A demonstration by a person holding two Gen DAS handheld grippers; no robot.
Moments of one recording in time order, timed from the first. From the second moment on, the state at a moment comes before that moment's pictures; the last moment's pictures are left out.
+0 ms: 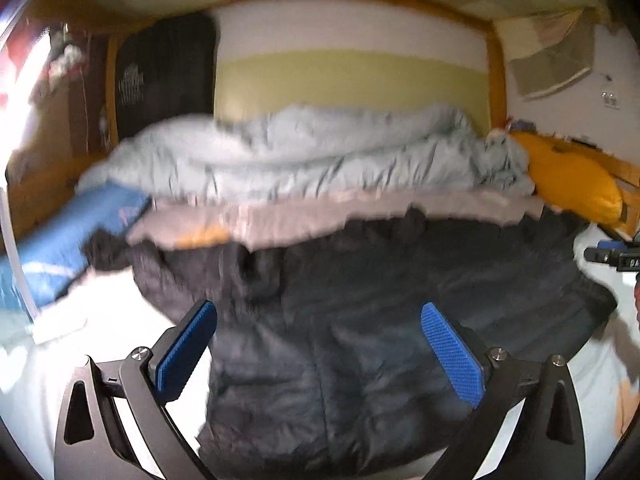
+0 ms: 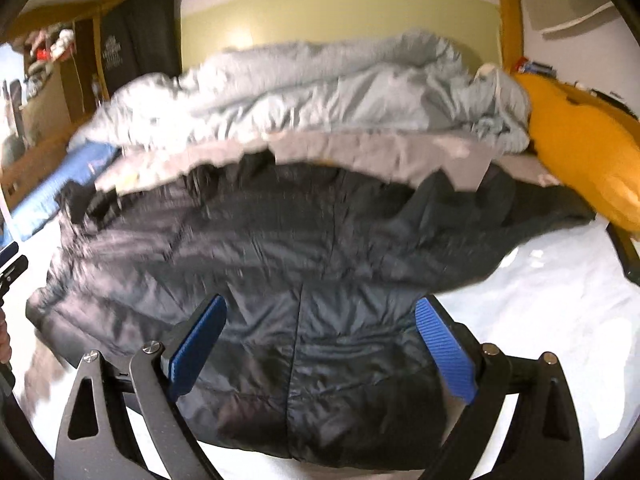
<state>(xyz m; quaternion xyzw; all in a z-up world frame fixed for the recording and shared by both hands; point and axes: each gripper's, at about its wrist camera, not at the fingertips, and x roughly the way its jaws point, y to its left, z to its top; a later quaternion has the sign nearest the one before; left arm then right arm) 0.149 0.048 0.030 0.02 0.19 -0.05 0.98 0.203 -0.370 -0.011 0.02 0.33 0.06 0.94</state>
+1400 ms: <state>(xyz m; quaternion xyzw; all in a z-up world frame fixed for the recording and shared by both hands) 0.328 -0.087 -0.005 -0.05 0.20 -0.10 0.97 0.355 -0.733 -0.057 0.31 0.33 -0.13 0.88</state>
